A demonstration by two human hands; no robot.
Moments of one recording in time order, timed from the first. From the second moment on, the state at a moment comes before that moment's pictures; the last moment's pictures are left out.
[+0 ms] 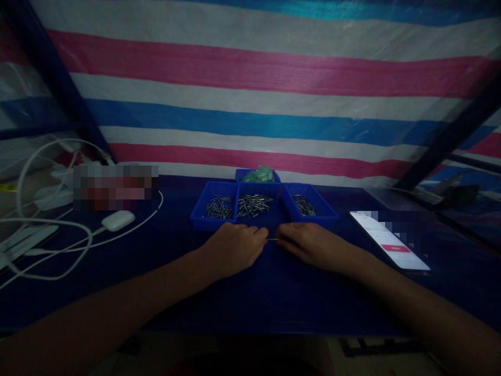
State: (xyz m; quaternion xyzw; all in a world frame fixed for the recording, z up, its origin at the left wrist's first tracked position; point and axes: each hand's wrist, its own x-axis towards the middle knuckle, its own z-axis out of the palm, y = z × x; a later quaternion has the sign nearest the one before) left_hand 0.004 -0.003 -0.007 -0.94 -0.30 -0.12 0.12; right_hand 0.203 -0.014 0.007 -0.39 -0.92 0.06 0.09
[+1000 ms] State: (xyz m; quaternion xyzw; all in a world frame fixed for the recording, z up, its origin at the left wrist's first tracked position) left_hand 0.000 0.004 -0.011 -0.94 -0.34 -0.07 -0.03; right_hand 0.204 -0.001 0.008 -0.40 -0.86 0.30 0.11
